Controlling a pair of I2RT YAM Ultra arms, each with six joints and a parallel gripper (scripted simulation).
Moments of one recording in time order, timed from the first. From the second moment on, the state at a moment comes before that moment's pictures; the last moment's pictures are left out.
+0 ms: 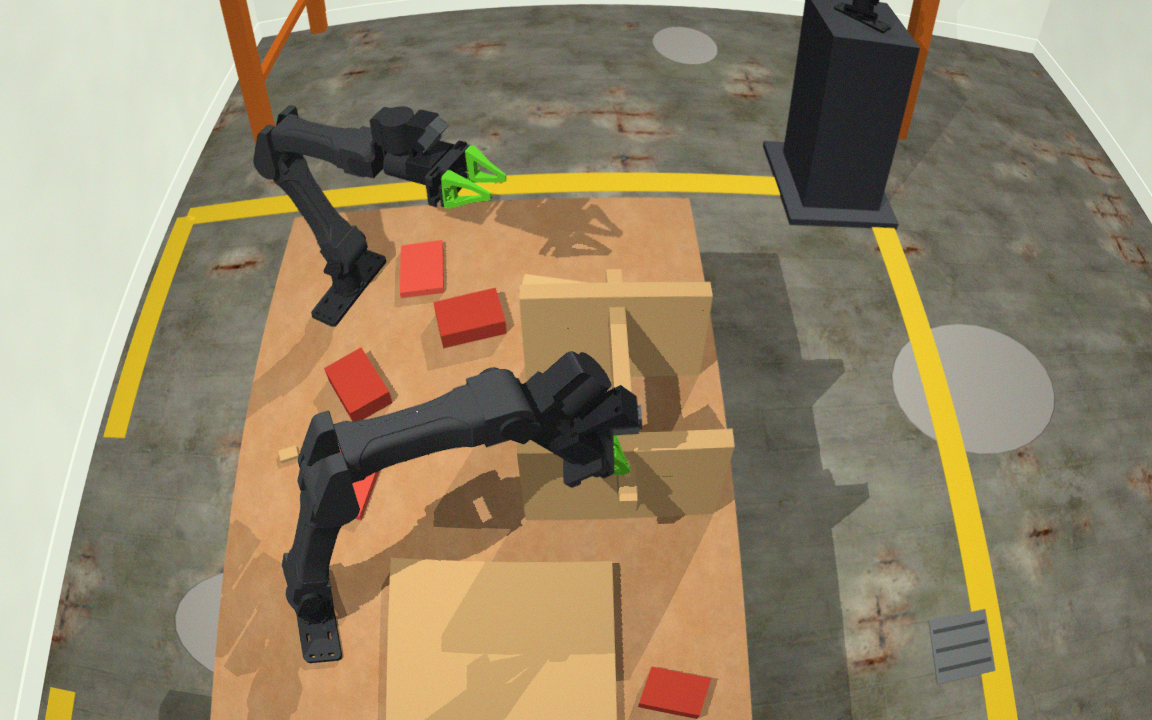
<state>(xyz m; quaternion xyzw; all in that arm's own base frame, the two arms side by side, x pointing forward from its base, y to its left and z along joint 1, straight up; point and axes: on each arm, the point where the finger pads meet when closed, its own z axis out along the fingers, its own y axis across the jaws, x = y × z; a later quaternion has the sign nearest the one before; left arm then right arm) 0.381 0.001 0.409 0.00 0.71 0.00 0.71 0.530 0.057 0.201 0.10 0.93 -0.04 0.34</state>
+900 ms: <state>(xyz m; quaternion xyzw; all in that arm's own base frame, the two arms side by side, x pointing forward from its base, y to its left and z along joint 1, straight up) 0.381 0.001 0.409 0.00 0.71 0.00 0.71 0.528 0.057 0.198 0.10 0.94 -0.04 0.33</state>
